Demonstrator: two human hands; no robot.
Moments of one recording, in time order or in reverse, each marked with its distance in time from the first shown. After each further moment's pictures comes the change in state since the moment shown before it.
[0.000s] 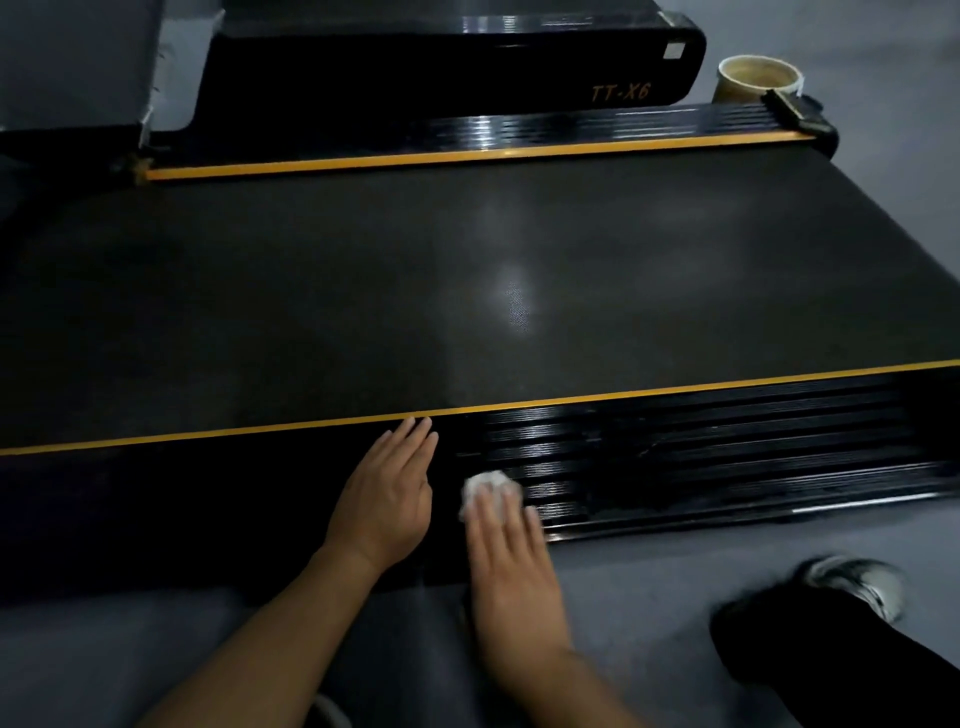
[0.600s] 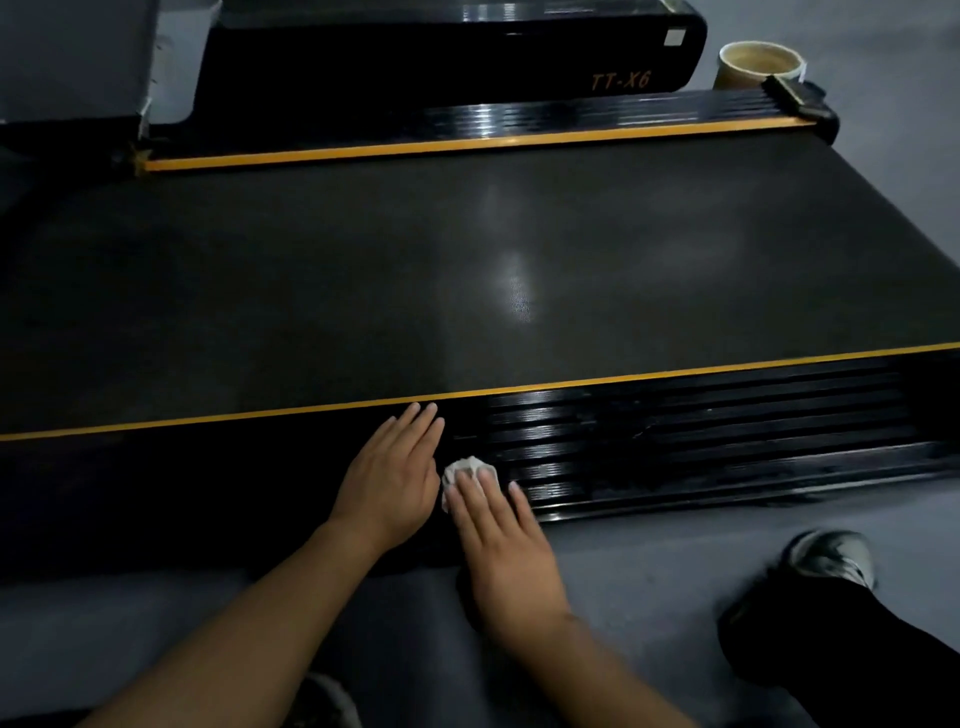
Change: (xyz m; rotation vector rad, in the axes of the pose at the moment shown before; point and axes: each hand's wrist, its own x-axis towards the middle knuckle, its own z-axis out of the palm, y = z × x) left_hand 0.001 0.008 -0.002 0.085 -0.056 0.030; right_hand 0.006 0.012 0.000 -0.040 0.111 -0.164
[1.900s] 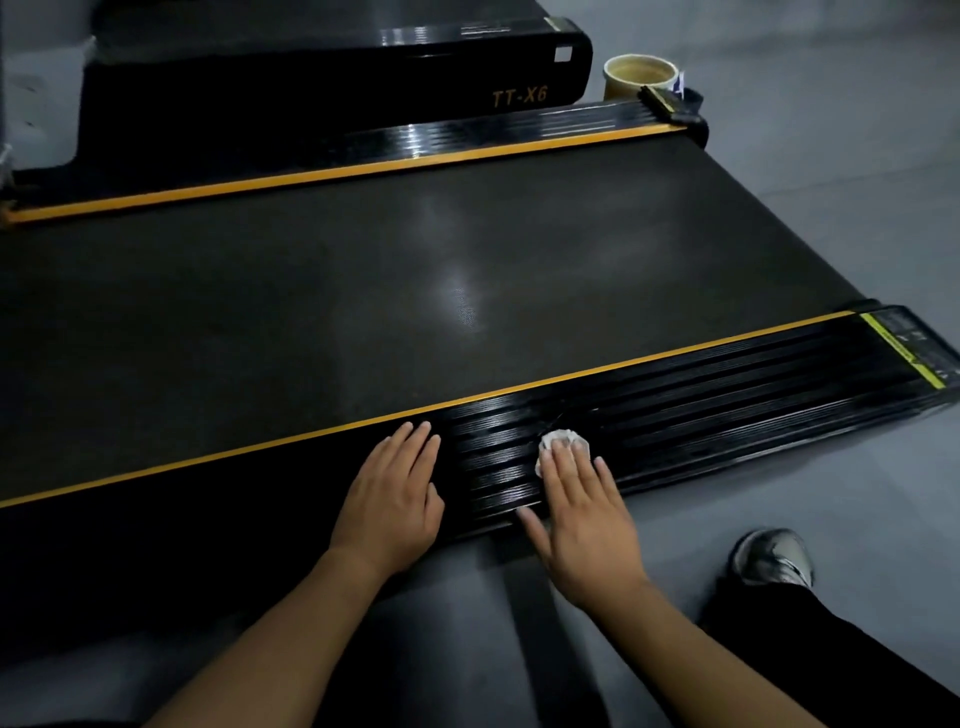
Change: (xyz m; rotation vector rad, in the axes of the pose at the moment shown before) left_hand 0.047 0.104 0.022 -0.007 -0.005 0.076; right_hand -0.059 0.174 -0.012 -0.019 0.092 0.369
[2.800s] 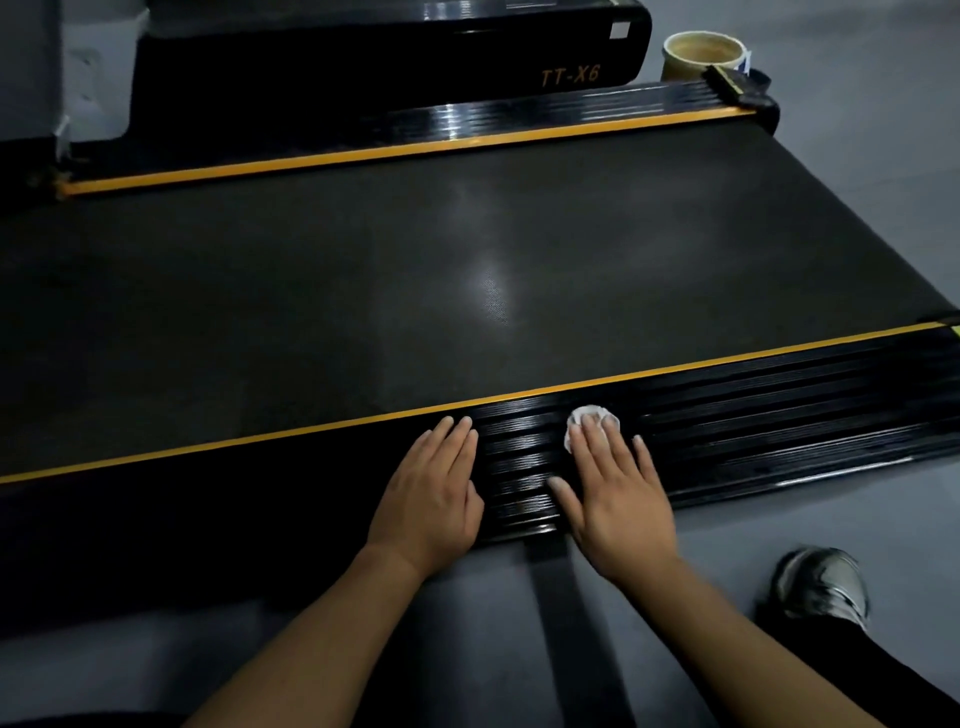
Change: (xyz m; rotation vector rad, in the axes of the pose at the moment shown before) left_hand 0.000 0.000 -0.001 -0.024 0.011 -0.003; right_hand 0.039 -0.005 0.004 0.013 -0.045 0.009
